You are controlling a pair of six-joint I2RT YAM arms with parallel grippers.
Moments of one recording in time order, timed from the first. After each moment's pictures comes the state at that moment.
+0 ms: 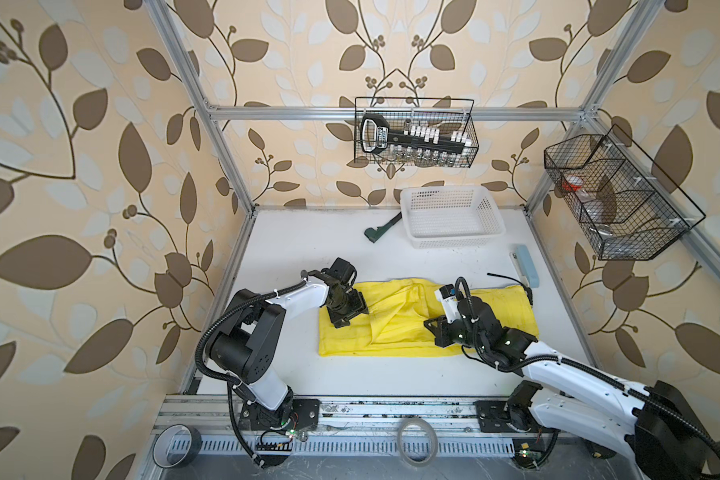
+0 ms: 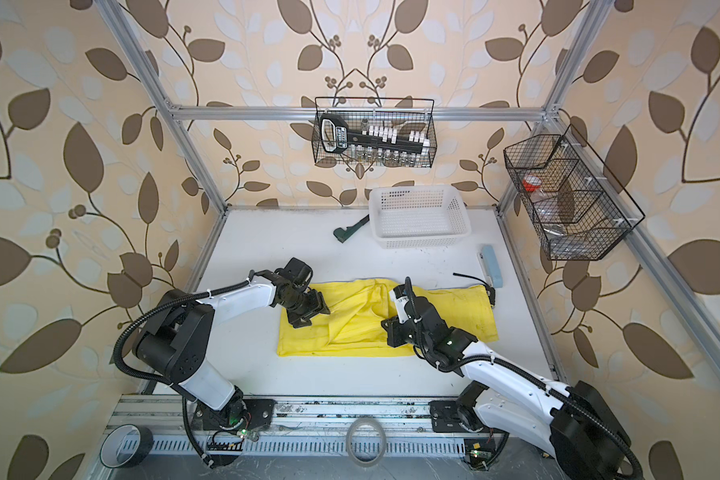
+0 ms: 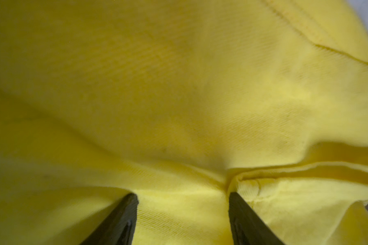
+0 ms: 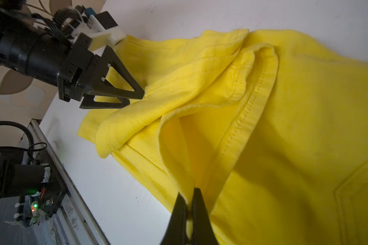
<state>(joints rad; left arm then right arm) -0.45 1.63 0.91 -0.56 0.34 -0.89 0.68 0.98 0.42 -0.13 -0.10 0.49</state>
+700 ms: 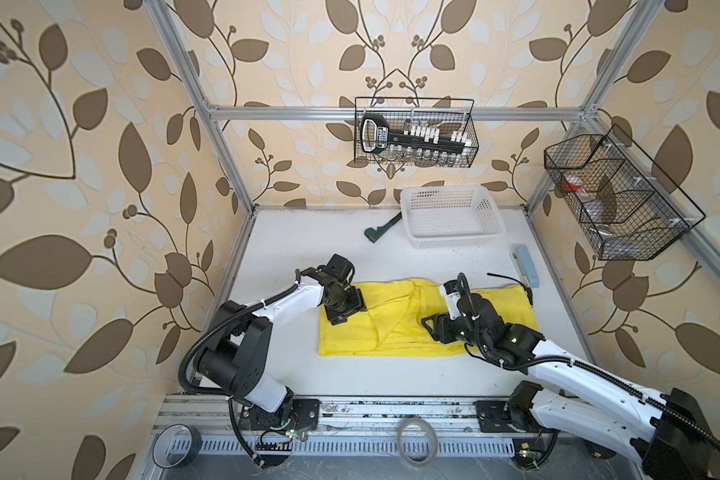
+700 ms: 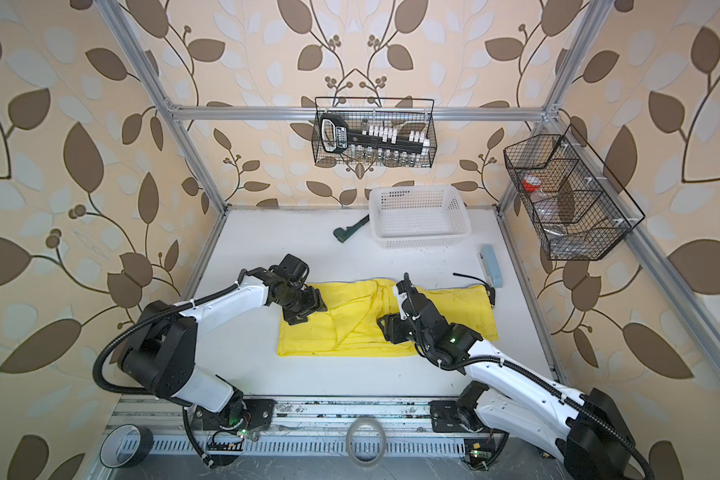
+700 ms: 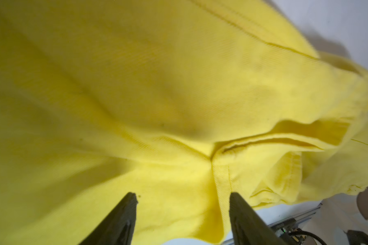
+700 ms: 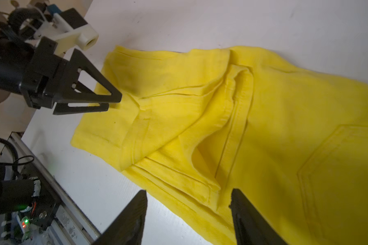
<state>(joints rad) -0.45 1.51 0.95 -0.68 0.30 -0.84 0.78 0.98 0.57 -0.30 0.04 0.53</state>
